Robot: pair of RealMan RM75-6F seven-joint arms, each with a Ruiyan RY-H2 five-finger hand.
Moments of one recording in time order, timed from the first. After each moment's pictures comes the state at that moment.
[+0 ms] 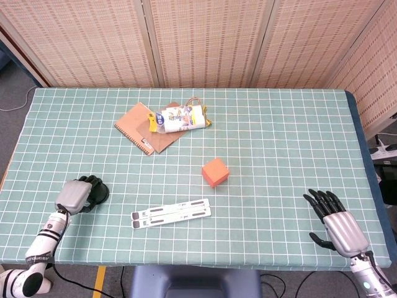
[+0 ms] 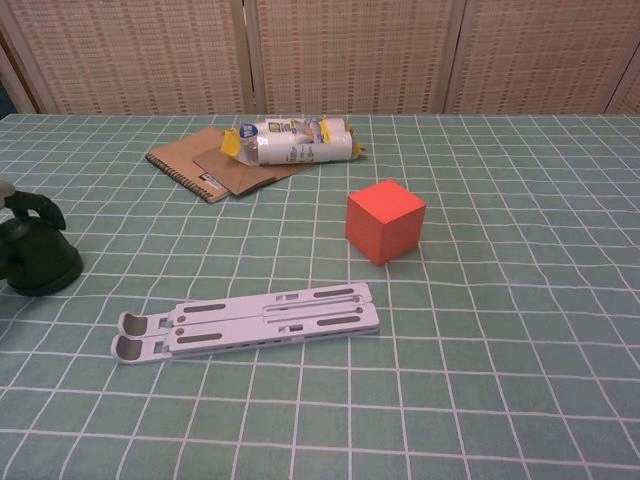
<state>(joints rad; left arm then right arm) -0.56 -1.26 0.00 -1.53 1.12 1.01 0.34 0.13 -1.09 -0.07 -1.63 -1.67 1.38 -0.02</state>
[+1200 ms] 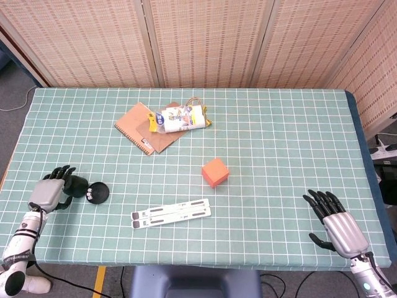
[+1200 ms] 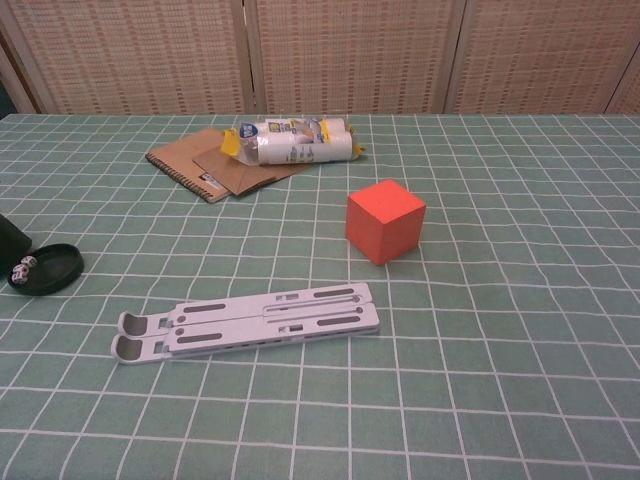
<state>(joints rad) -0.49 -1.19 -0.04 -1.47 1.06 0.97 0.22 0.12 -1.08 -0.08 -1.63 -1.68 1.39 -0.02</state>
